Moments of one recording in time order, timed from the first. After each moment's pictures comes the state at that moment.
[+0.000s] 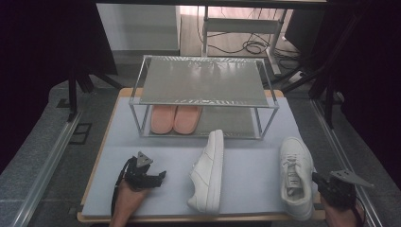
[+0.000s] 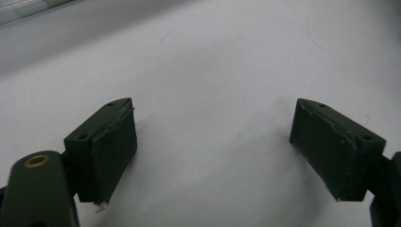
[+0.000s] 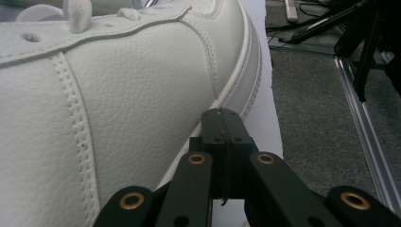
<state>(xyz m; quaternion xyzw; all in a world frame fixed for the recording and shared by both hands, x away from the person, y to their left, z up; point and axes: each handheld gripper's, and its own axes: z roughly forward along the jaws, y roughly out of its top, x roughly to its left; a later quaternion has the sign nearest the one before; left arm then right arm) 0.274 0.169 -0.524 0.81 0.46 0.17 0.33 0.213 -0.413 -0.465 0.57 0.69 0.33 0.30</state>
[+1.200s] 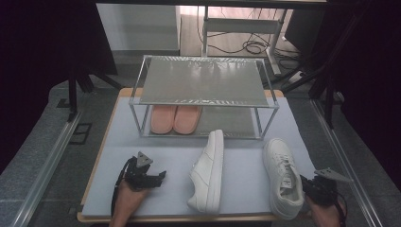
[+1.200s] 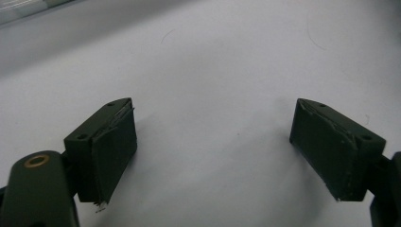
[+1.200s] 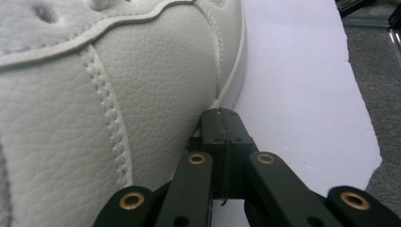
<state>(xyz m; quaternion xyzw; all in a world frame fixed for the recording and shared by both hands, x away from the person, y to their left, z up) 0.274 0.169 -0.524 0.81 0.46 0.17 0.33 0.231 -0.393 -0.498 0.58 0.70 0.34 0.23</state>
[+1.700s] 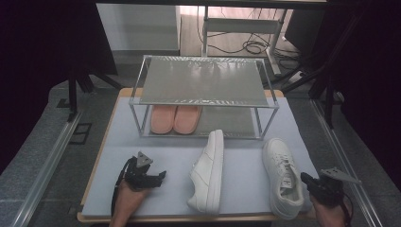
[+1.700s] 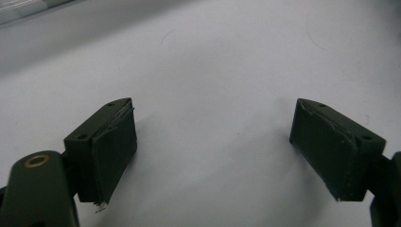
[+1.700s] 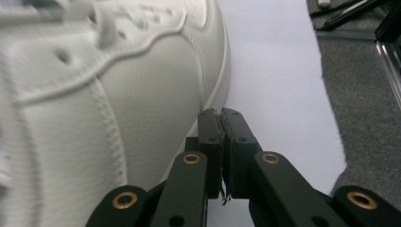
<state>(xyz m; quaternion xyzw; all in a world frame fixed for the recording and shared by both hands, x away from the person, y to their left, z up) 0.274 0.169 -0.524 0.81 0.46 0.17 0.33 0.226 -0.401 -0.483 0.58 0.69 0.36 0.25</state>
